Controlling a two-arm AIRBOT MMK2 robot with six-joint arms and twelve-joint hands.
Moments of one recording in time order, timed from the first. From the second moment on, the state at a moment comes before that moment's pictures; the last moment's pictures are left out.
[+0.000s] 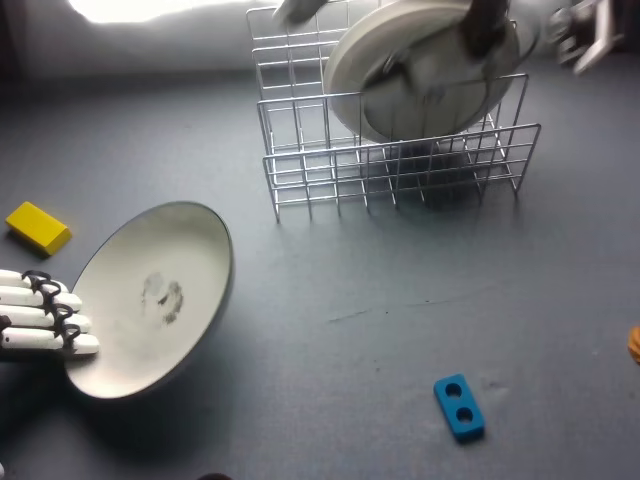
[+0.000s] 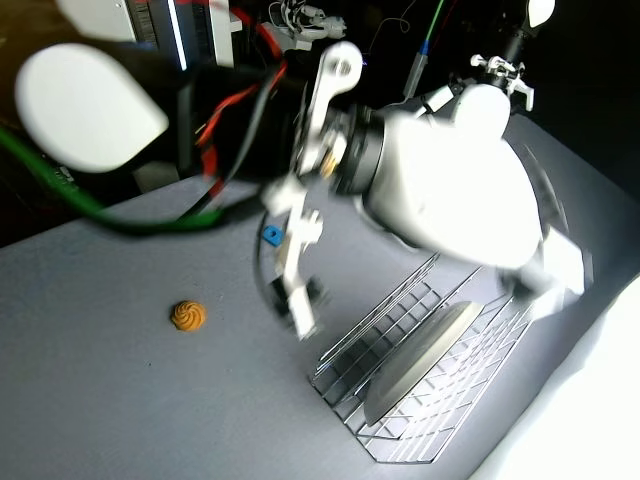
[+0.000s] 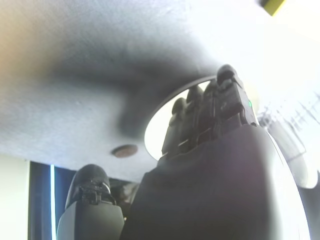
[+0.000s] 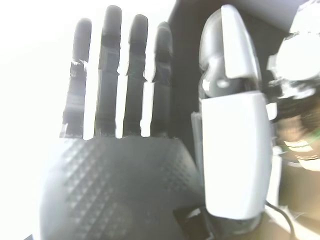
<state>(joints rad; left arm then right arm) 1.09 -0.75 1.27 1.26 -0.70 -0.06 -0.22 -1.16 1.16 -0.42 0.15 -0.69</state>
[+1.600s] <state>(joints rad) 1.11 -0.76 1.27 1.25 -0.69 -0.06 -0.46 -1.59 1.24 -0.26 0.13 -1.04</state>
